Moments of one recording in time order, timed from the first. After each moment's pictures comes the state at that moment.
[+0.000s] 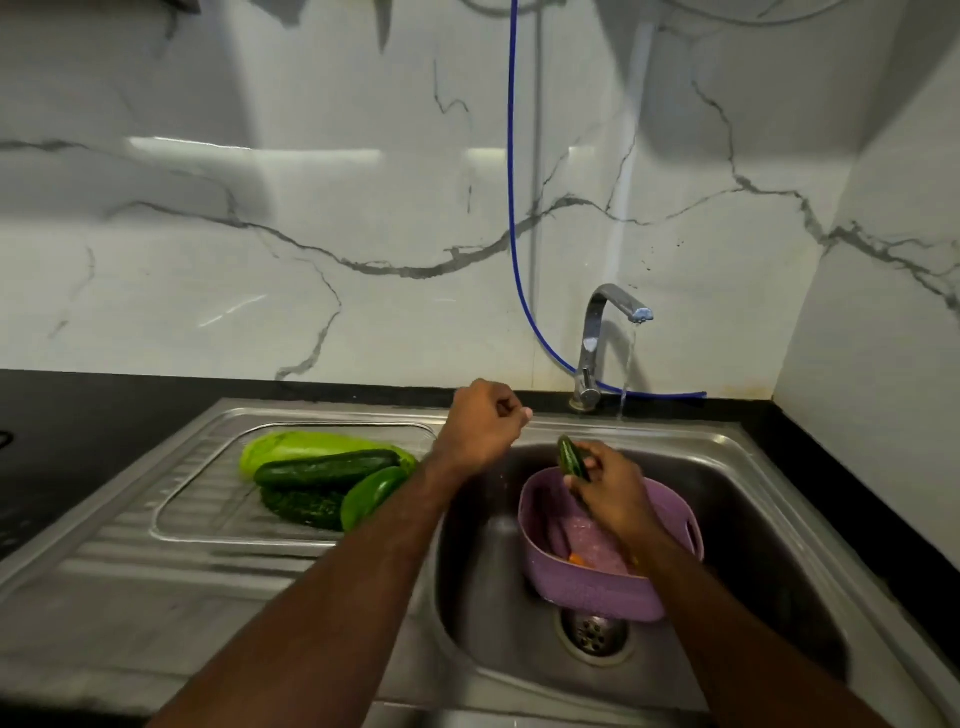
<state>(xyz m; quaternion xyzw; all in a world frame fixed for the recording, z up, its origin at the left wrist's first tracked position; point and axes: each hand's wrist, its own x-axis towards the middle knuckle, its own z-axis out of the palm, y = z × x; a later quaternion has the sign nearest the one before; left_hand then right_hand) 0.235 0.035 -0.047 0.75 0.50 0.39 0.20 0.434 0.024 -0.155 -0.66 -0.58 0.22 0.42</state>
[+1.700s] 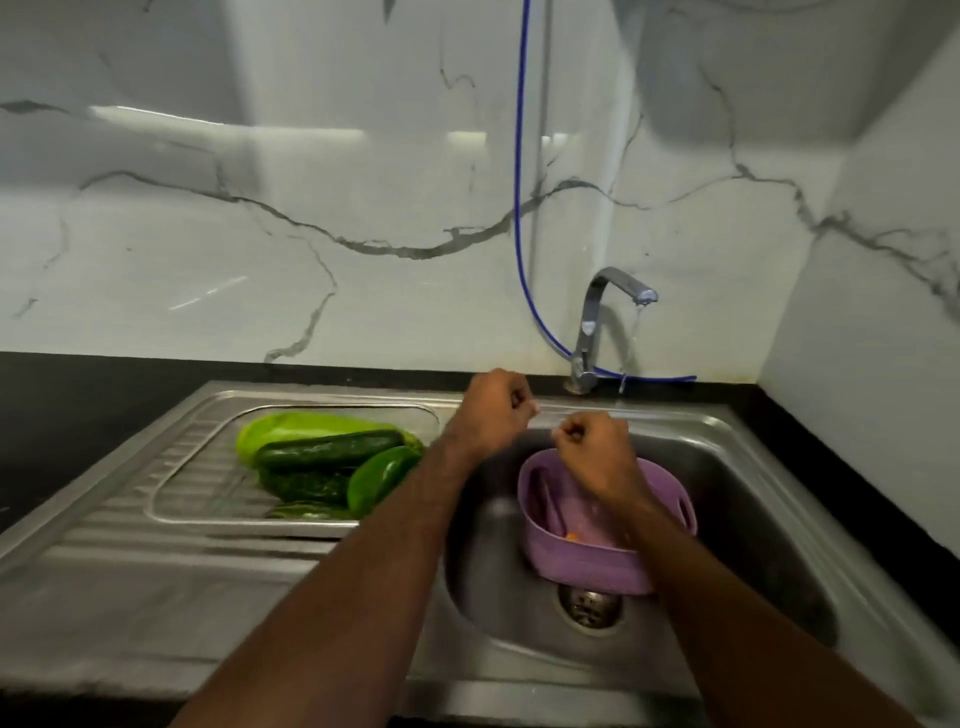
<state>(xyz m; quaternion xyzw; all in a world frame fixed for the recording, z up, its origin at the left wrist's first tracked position) 0.231 0.038 -0.055 0.78 0.48 0.36 0.17 0.398 0.013 -0.116 -0.68 -0.61 0.12 0.39</state>
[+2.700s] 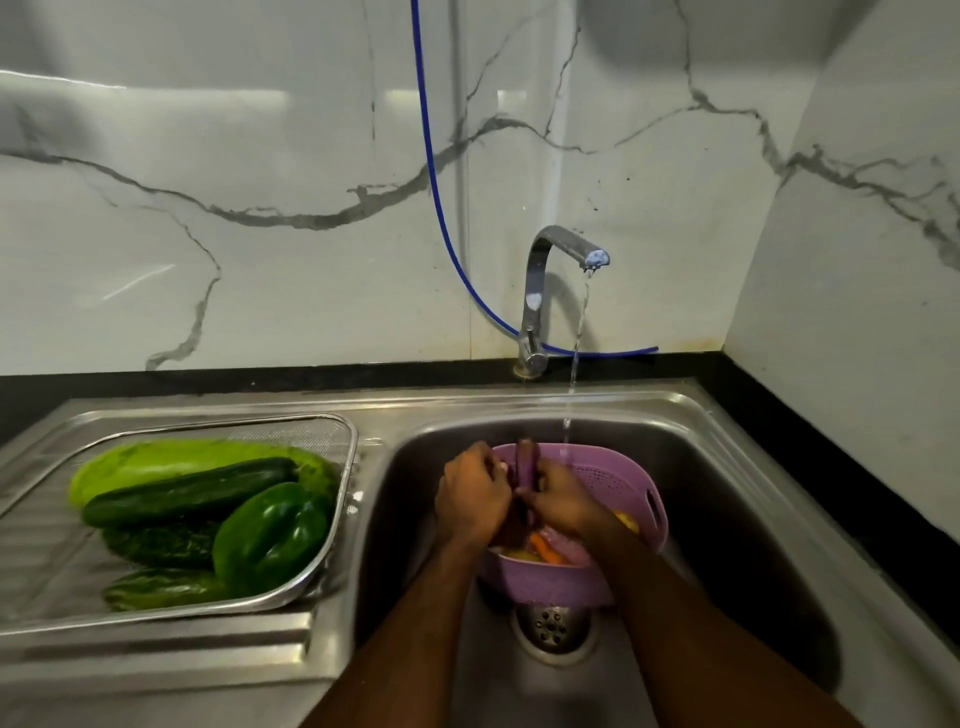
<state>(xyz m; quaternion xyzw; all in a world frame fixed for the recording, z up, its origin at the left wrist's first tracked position) 0.312 0.069 -0.189 0.66 0.62 0.35 0.23 0.465 0.086 -0.251 -0.69 -0.54 0.38 0.30</state>
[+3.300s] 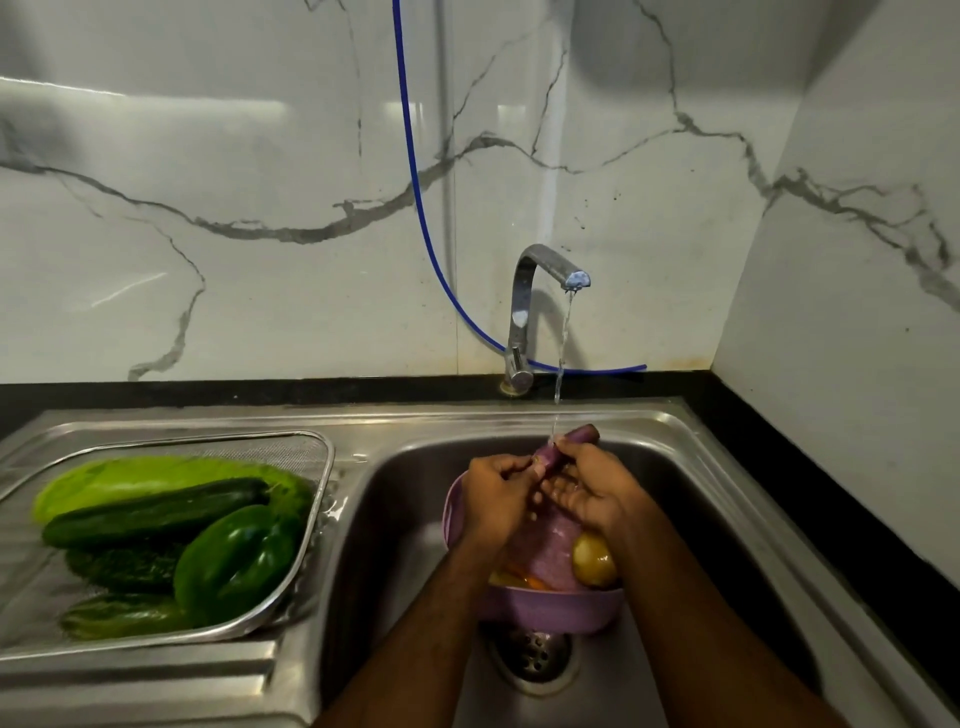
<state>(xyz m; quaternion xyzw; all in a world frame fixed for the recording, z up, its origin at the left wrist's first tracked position) 0.357 0.067 -0.180 0.56 0.46 0.47 0.50 0.481 0.057 -0.148 -0.54 -0.14 0.58 0.59</state>
